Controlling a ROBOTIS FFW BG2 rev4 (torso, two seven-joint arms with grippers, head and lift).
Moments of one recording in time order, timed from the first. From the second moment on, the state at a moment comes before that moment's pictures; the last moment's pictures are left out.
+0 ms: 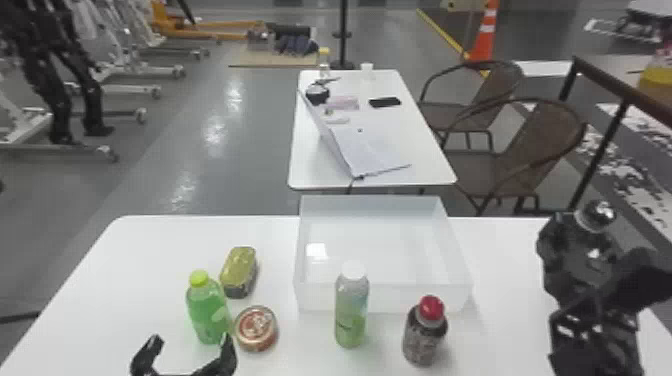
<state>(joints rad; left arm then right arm) 0.35 0.00 0.01 -1.52 0.16 -0.50 -0.10 0.03 -0.22 0.07 -1.58 -0.32 -0.27 -0.38</state>
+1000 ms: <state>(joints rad) 0.34 0.00 0.00 -1.51 0.16 -0.50 -0.10 -0.17 -0.18 0.07 -1.50 -0.58 0.32 0.01</state>
